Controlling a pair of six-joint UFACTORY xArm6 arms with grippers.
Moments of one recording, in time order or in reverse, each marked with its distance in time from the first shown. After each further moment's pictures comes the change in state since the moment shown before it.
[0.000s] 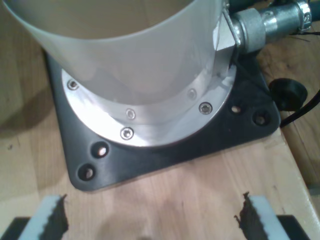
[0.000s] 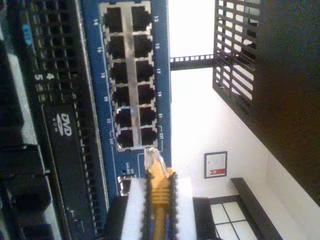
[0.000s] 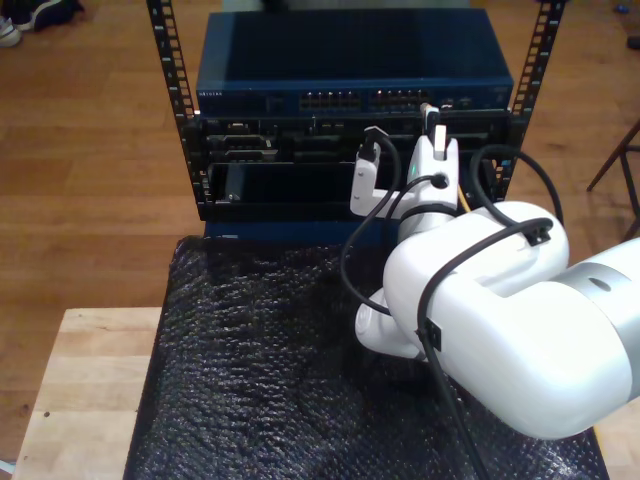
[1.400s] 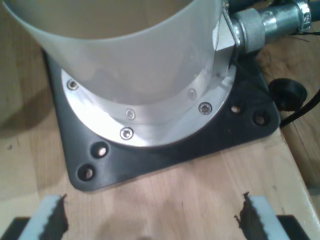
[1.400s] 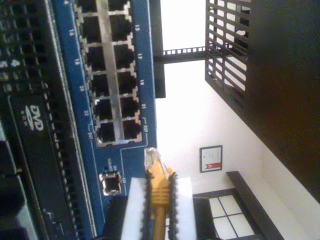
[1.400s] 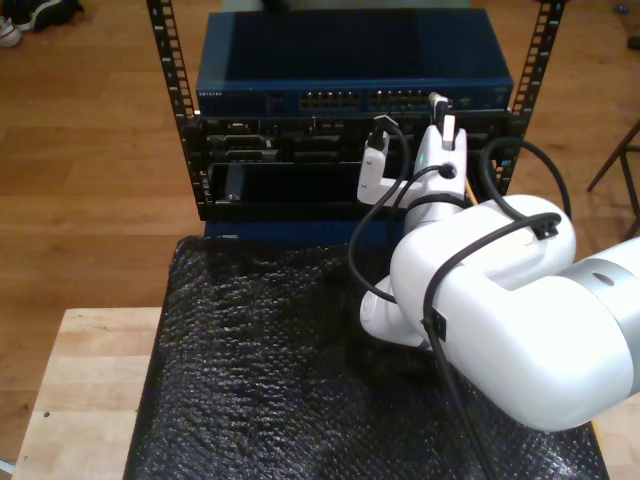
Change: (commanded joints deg) left arm 0.0 0.0 0.0 0.1 0.0 0.0; right arm -1.4 0.4 -2.6 -0.8 0.5 0.3
